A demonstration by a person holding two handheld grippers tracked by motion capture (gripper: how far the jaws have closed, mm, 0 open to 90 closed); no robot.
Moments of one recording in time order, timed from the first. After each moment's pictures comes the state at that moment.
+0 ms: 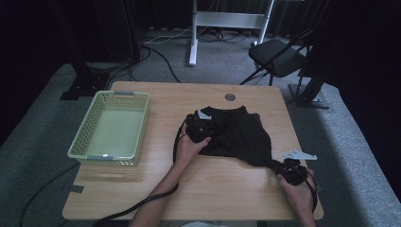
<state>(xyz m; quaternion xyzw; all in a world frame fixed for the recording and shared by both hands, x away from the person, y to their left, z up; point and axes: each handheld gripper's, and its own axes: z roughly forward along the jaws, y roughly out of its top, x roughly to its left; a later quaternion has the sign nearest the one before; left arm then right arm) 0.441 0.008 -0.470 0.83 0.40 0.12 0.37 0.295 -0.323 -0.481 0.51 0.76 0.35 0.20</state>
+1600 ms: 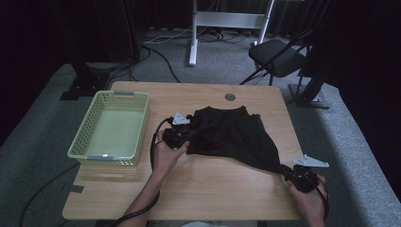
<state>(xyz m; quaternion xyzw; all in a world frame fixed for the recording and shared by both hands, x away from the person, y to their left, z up) 0.377 0.083 -0.416 0.81 0.38 0.13 0.43 0.267 -0.341 -0.468 0.51 0.76 0.33 0.22</state>
